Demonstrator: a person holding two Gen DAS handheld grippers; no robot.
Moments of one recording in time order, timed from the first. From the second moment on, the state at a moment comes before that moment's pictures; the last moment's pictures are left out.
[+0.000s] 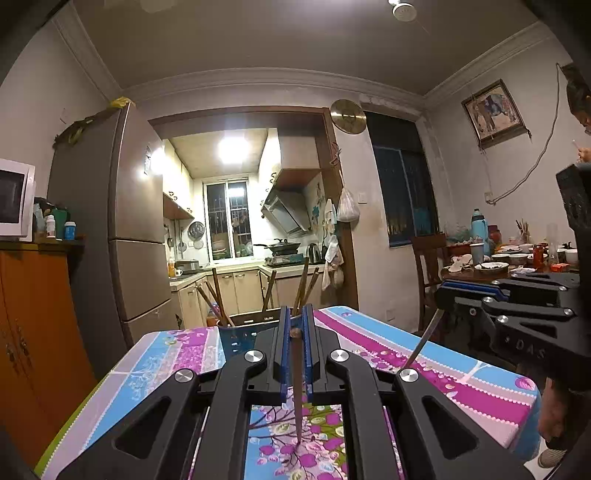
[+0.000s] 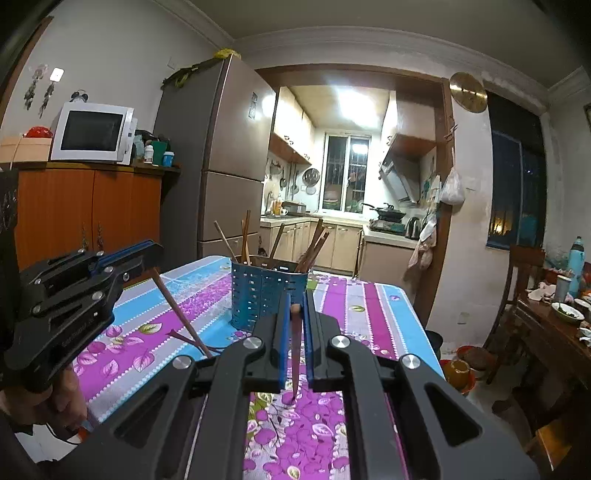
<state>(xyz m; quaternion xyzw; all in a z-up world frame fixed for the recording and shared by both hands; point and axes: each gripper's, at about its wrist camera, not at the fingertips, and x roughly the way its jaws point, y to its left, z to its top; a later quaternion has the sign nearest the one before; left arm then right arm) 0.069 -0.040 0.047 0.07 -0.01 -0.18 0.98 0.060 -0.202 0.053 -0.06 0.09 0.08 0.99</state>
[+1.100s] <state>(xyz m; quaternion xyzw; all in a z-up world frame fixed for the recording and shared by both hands) 0.197 -0.005 0.173 0.02 0.05 -0.19 0.98 0.176 -0.206 0.168 -0.02 0.15 0.16 0.97</state>
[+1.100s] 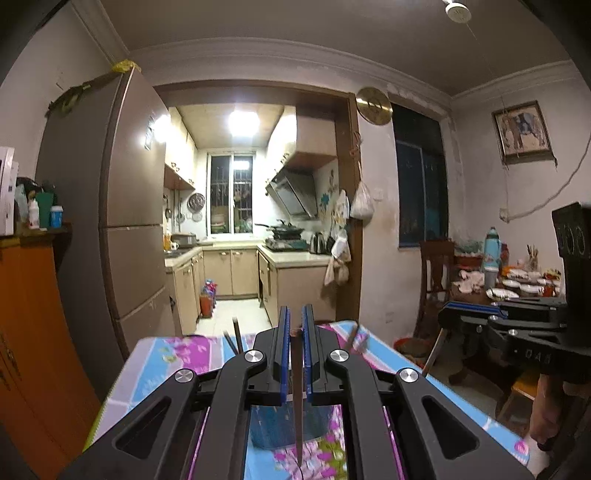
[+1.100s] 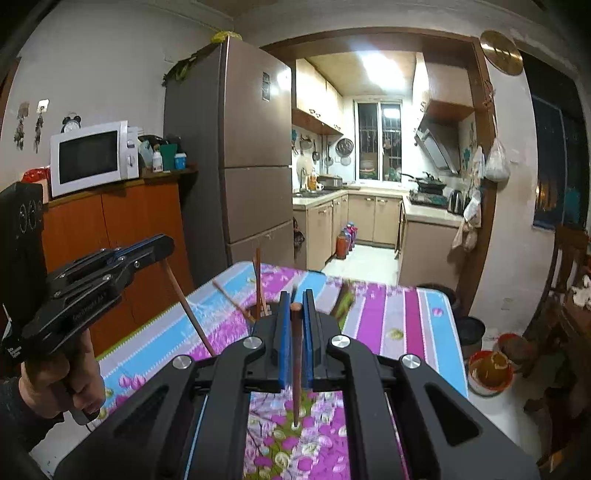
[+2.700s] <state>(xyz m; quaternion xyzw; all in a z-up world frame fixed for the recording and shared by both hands) 0.358 -0.024 0.170 0.00 0.10 -0.15 0.98 0.344 -0.173 0.167 -0.01 0.22 0.15 0.96</state>
